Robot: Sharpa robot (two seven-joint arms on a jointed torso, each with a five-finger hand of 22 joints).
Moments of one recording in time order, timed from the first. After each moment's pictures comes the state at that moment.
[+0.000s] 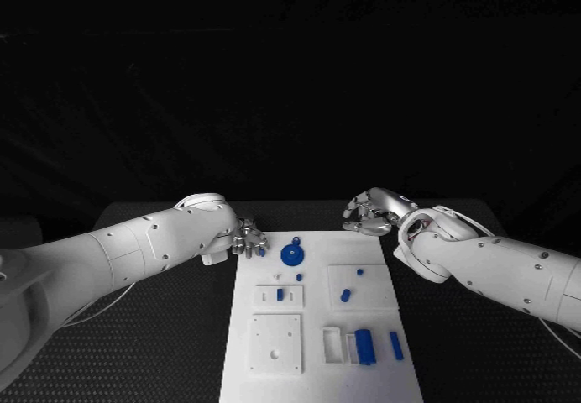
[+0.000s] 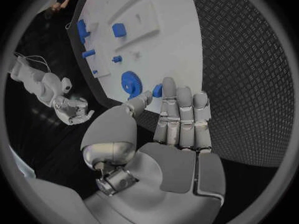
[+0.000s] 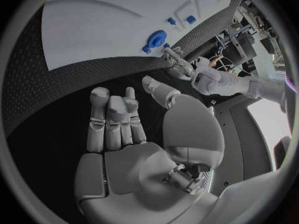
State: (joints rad) left arm 1.31 -0.46 -0.16 0.96 -1.04 0.17 -0.42; left_hand 0.82 -0.02 0.64 -0.09 0.06 0.99 0.09 0.29 0.65 1.27 -0.02 0.63 0.55 1.04 -0.10 1.18 0.62 0.07 0.78 -0.09 1.08 1.19; right arm 1.21 -0.70 -0.05 1.27 -1.27 -0.42 -0.06; right_hand 1.04 -0.25 0.73 -0.12 0.07 0.96 0.10 0.31 0.47 1.06 0.00 1.16 1.04 1.28 -0.11 1.19 1.04 0.22 1.18 -0.04 0.93 1.31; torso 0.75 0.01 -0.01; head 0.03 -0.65
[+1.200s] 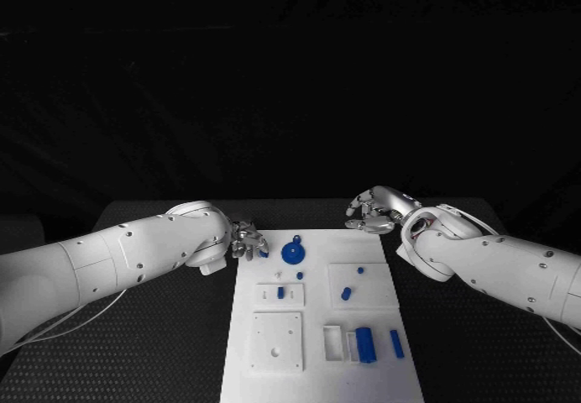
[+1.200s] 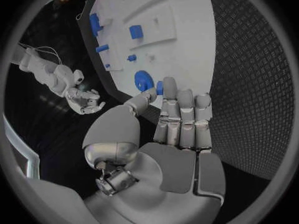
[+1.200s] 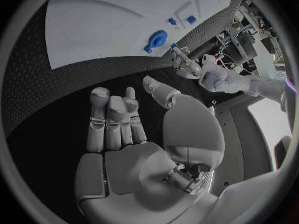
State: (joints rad) left arm 1.30 -0.60 -0.16 1.18 -0.95 0.01 -0.40; left_hand 0.92 0.01 0.65 -0.20 0.24 1.08 0.06 0.32 0.64 1.32 -0.02 0.67 0.54 1.08 -0.11 1.23 0.62 0.07 0.84 -0.10 1.14 1.18; right arm 1.21 -0.71 -0.05 1.27 -1.27 -0.42 -0.06; right_hand 1.03 -0.25 0.73 -0.12 0.07 0.96 0.10 0.31 0.47 1.06 0.00 1.16 1.04 1.28 -0.11 1.19 1.04 0.22 1.18 -0.04 0.92 1.31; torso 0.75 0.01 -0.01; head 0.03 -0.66
